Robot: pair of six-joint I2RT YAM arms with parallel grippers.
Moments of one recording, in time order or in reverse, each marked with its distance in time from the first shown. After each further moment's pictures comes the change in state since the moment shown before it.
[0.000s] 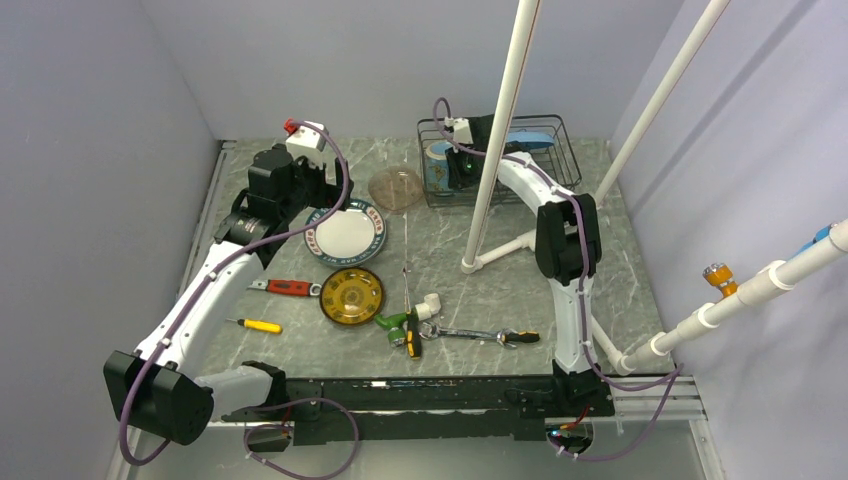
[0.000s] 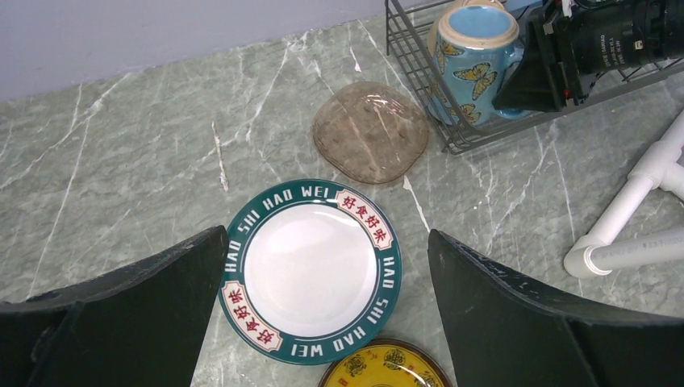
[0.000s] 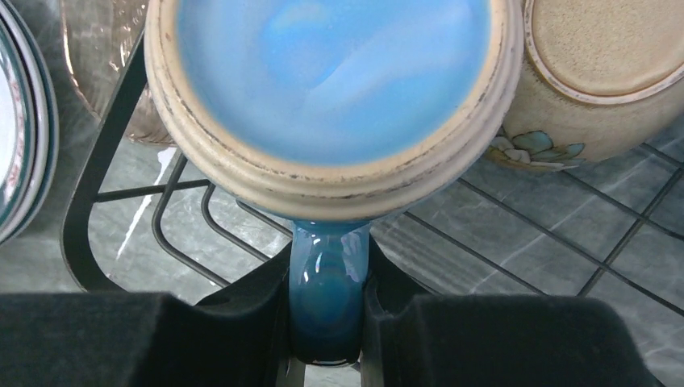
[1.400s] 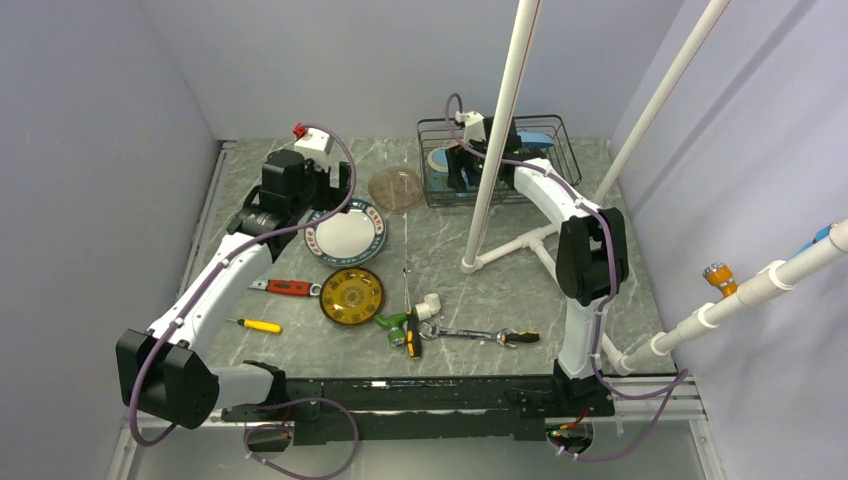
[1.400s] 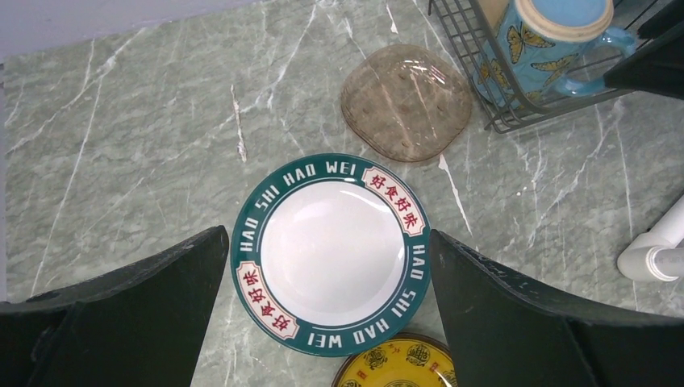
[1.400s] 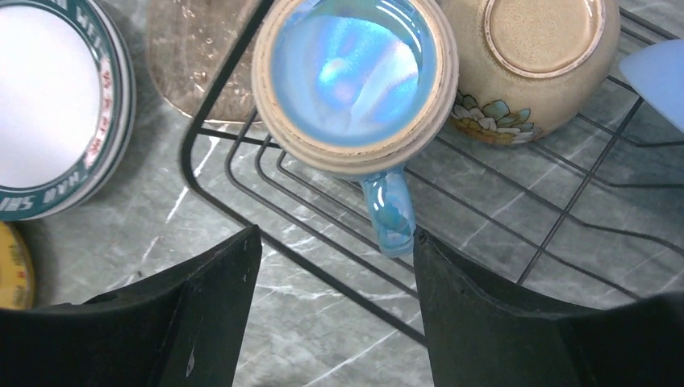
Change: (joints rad) left arm 0.000 0.069 -0.018 0.002 -0.075 0.016; right arm 0.005 -0.229 -0.219 0.099 0.002 -0.043
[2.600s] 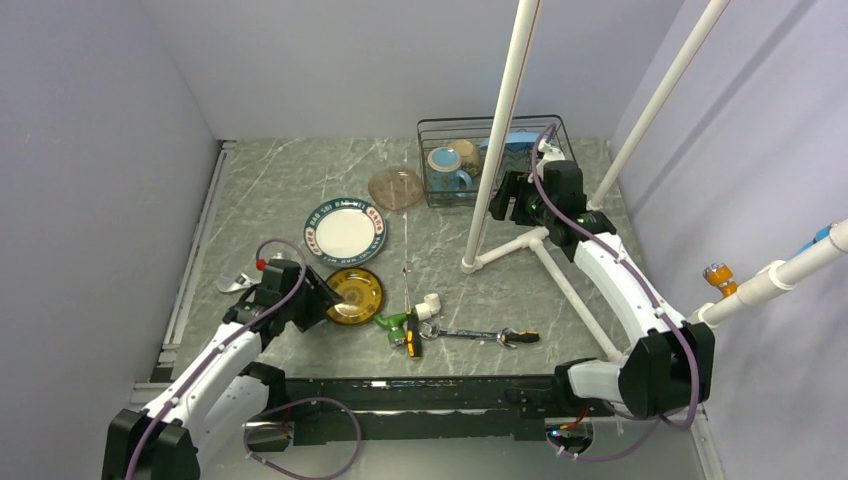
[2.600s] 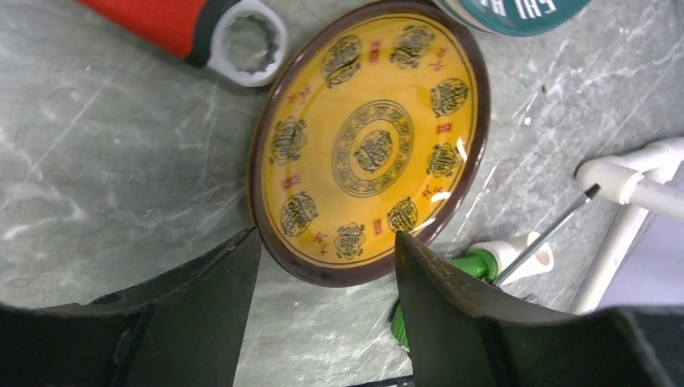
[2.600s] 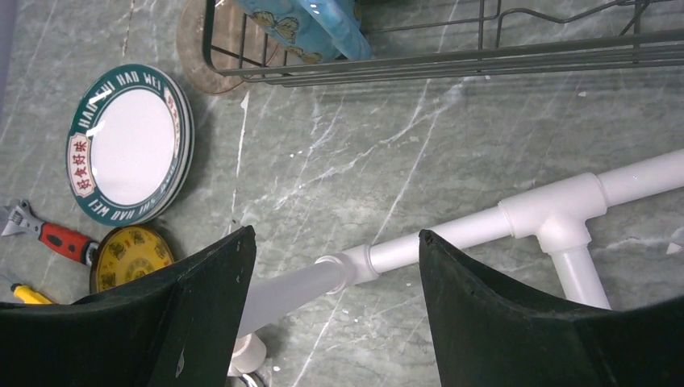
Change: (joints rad) left arm 0.040 -0.426 -0.718 -0.185 0.148 -0.914; right arm -0.085 -0.717 -0.641 0.083 0.161 0.490
